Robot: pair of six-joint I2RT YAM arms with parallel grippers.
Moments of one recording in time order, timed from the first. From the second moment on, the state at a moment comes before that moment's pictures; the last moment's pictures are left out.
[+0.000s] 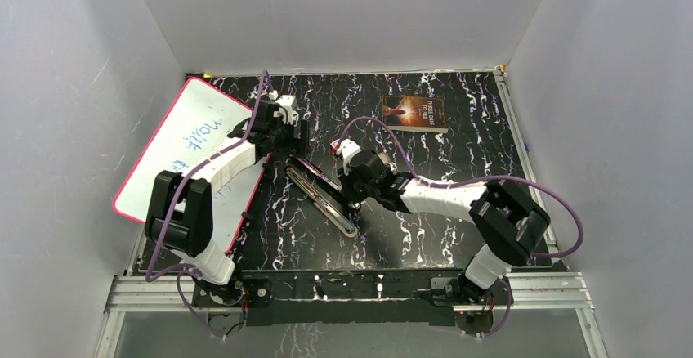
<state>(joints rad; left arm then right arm) -0.30 1.62 1.08 -0.27 0.14 -0.13 0.92 1.60 0.86 0.04 0.03 0.18</state>
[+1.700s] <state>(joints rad) -0.30 1.62 1.08 -0.27 0.15 -0.13 0.92 1.63 0.89 0.01 0.02 0.18</state>
